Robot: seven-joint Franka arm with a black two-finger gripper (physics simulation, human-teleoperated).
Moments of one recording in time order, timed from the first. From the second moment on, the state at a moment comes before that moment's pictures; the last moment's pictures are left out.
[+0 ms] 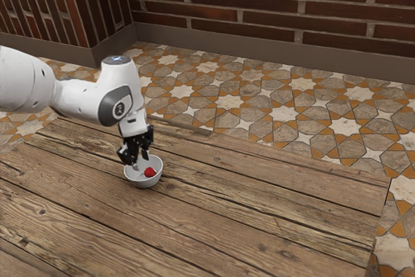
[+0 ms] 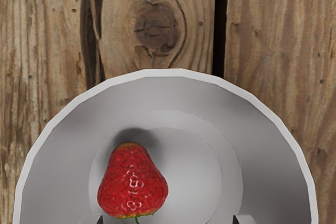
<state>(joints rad) -0.01 0.31 0.09 -2.00 0.01 2.31 1.60</state>
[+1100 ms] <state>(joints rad) -0.01 0.40 0.09 -1.95 -0.07 2.37 1.68</state>
